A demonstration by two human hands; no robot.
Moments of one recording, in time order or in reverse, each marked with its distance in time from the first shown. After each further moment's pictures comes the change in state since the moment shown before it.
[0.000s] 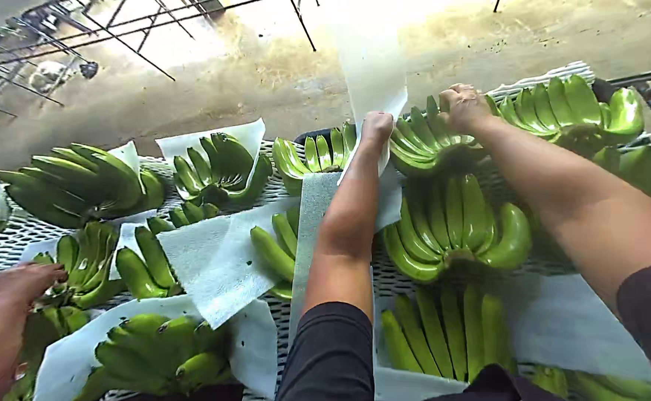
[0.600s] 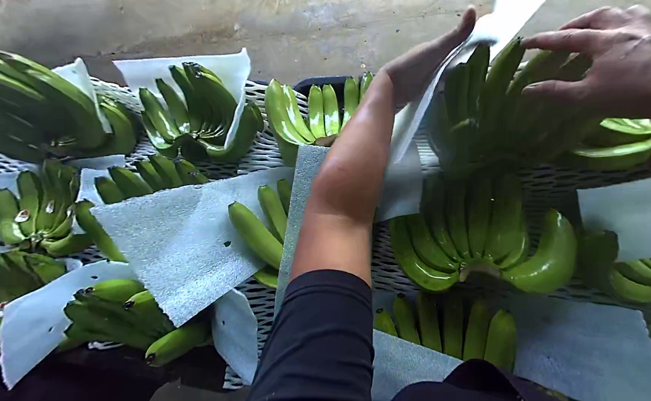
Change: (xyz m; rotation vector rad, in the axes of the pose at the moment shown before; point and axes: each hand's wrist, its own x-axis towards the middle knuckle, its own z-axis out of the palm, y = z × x) left_hand 0.027 0.006 -0.016 -0.446 -0.712 0.215; right_hand -0.036 0.021 -0.063 0.034 -0.071 -0.303
